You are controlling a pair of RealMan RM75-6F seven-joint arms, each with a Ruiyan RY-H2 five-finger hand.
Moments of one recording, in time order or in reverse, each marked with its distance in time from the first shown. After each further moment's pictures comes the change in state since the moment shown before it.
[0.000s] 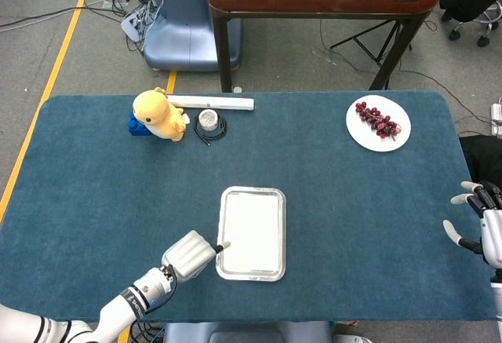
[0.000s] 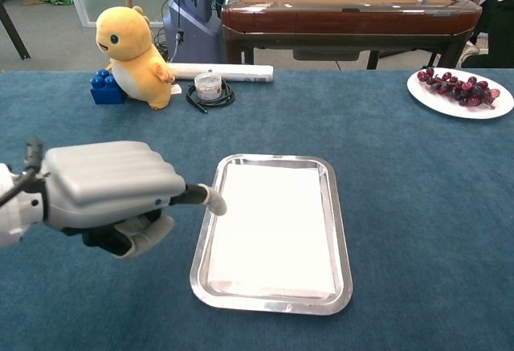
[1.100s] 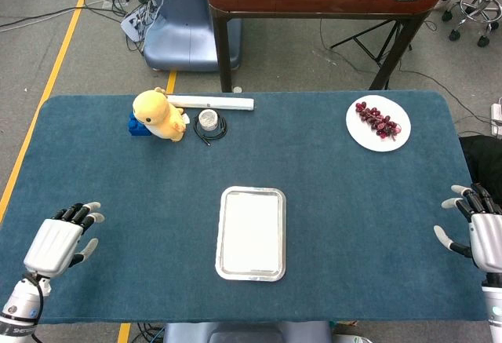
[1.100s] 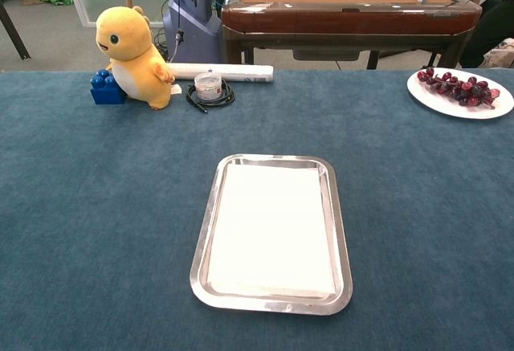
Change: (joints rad) left arm 0.510 0.259 0.012 0.293 0.335 0.488 -0.501; right arm -0.006 -0.014 -0.021 -0.028 -0.041 0.029 -0.080
